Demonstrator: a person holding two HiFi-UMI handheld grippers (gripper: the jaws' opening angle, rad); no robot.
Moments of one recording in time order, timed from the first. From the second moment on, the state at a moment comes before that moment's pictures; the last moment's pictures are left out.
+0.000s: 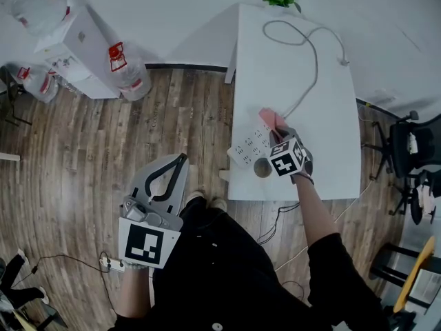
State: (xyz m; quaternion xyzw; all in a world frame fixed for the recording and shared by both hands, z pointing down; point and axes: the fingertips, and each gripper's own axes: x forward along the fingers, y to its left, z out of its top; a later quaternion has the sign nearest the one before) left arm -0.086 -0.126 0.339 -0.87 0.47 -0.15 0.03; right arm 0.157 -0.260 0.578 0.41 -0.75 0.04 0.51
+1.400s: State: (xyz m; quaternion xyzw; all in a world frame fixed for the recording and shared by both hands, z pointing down) left arm -0.072 -0.124 0.336 -0.89 0.44 -0.14 0.03; right arm 0.030 -0.158 0.581 0.28 -0.84 0.02 0.47
